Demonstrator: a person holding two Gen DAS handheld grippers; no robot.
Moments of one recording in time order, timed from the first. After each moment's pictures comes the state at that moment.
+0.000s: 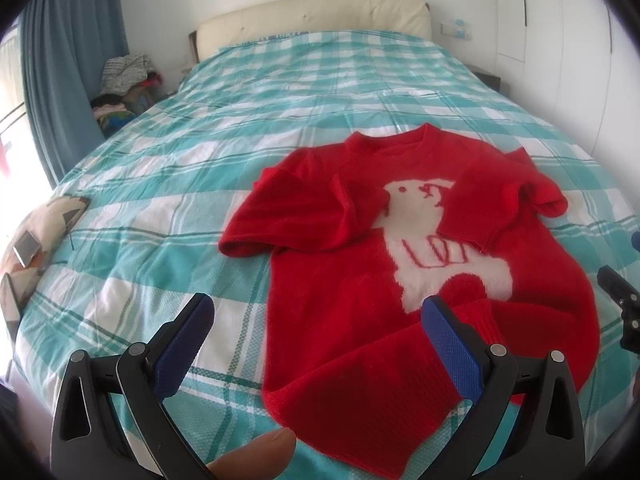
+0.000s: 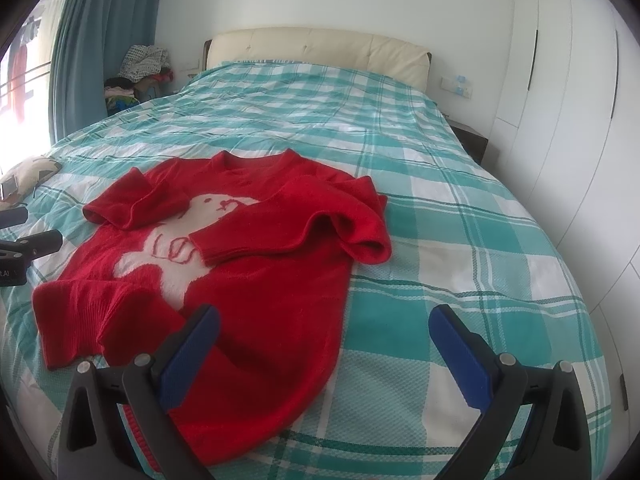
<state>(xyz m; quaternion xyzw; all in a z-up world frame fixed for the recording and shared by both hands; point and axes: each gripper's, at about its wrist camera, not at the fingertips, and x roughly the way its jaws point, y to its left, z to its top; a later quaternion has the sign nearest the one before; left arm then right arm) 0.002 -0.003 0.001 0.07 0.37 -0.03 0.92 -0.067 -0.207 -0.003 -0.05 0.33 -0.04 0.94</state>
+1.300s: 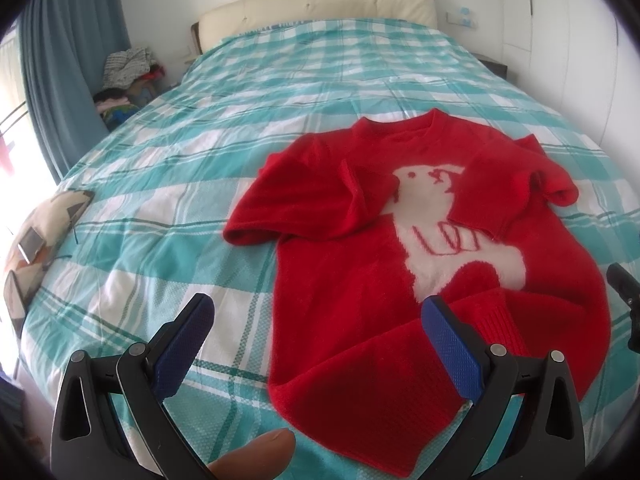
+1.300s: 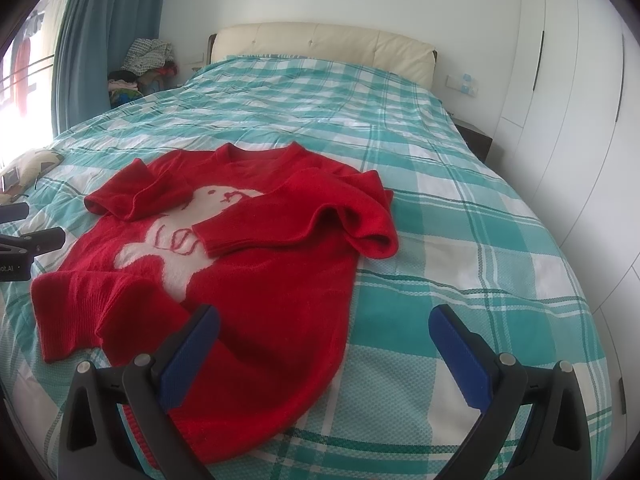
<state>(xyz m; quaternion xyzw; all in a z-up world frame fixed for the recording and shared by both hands) 0.005 0.001 -0.007 0.08 0.39 -0.02 0.92 -0.067 -0.202 -0.009 -0.06 0.34 -0.03 0.94</state>
